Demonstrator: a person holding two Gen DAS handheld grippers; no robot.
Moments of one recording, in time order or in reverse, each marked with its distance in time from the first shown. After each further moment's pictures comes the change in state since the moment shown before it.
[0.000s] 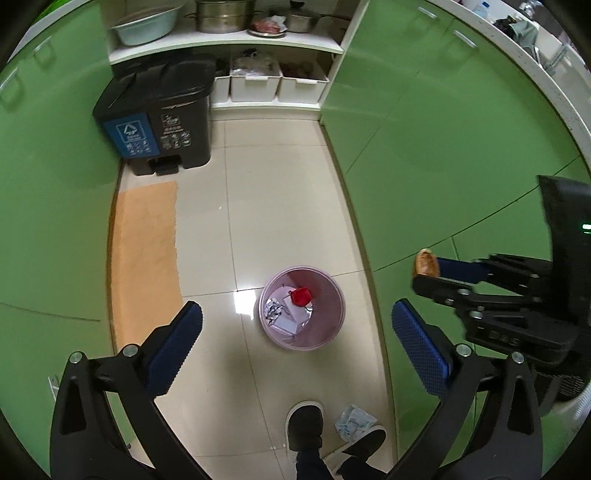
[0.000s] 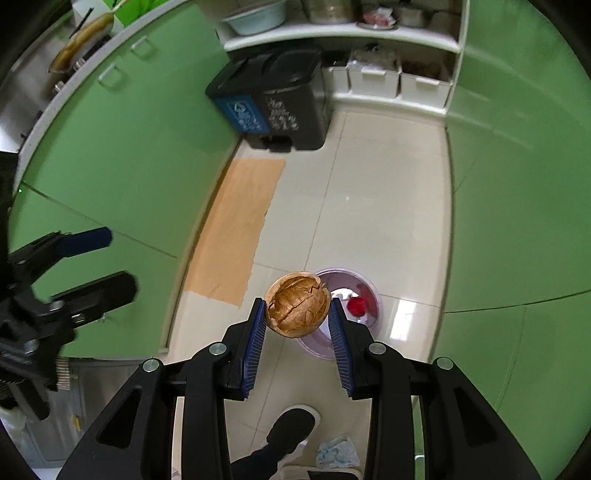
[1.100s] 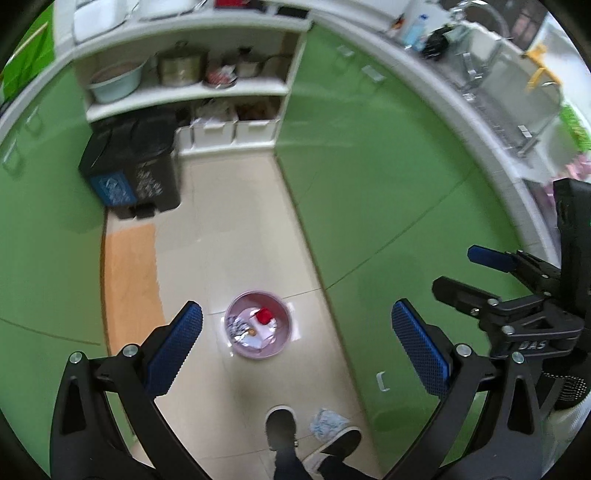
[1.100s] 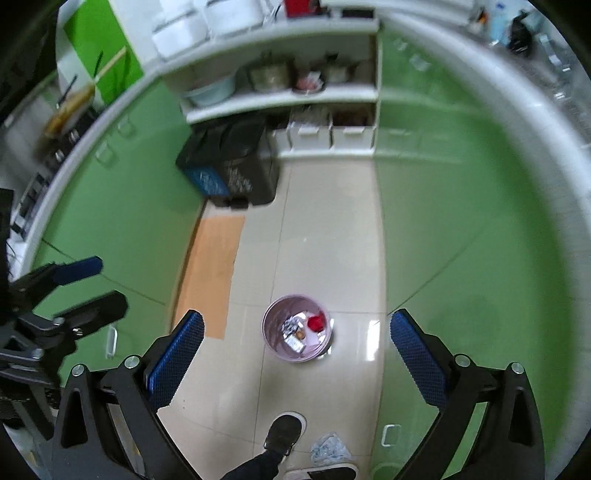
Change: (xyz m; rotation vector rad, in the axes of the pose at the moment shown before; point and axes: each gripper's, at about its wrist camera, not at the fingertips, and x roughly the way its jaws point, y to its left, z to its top) left arm -0.146 -0.118 0.010 0.116 -0.110 -0.077; right arm -0.230 -0.014 -0.050 0.149 -0.224 -0.156
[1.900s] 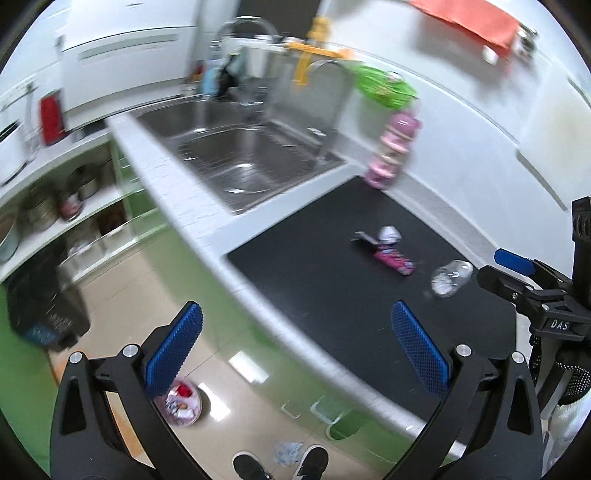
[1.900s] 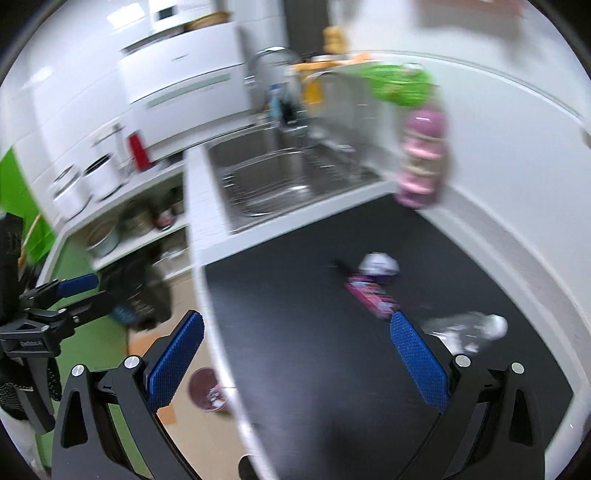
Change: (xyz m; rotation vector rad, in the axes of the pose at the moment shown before) left arm -0.108 -0.327 0.049 0.454 -0.114 -0.316; right arm -0.342 -0.203 -0.131 0.432 -0.367 -0.362
